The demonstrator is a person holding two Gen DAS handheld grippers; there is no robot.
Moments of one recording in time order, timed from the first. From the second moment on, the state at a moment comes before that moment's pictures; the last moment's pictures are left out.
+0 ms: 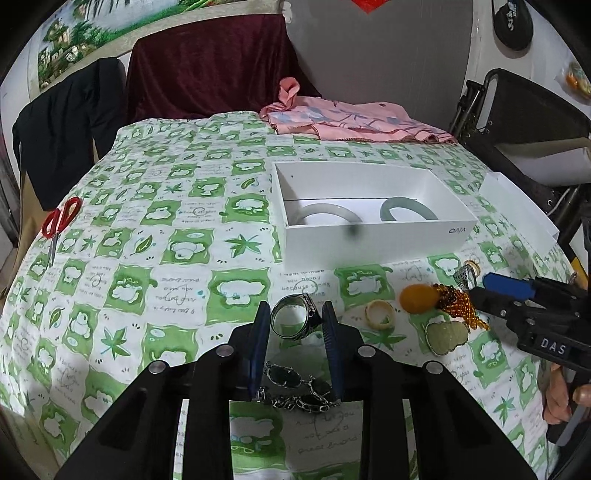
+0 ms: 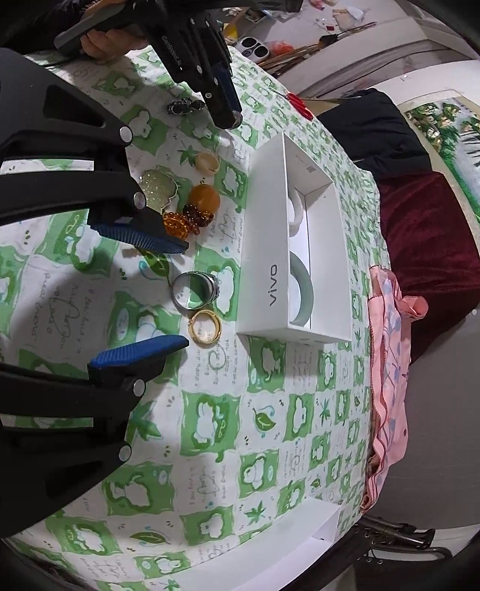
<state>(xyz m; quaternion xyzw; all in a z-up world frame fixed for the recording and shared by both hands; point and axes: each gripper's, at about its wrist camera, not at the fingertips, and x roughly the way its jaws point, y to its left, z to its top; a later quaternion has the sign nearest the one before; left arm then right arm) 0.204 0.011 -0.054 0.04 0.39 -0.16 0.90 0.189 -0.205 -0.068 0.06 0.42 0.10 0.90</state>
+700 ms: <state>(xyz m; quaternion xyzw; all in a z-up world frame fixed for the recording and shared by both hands) 0.202 0.012 -0.053 0.04 0.39 -0.16 0.91 0.185 -0.209 -0.056 0.07 0.39 0.11 0.91</state>
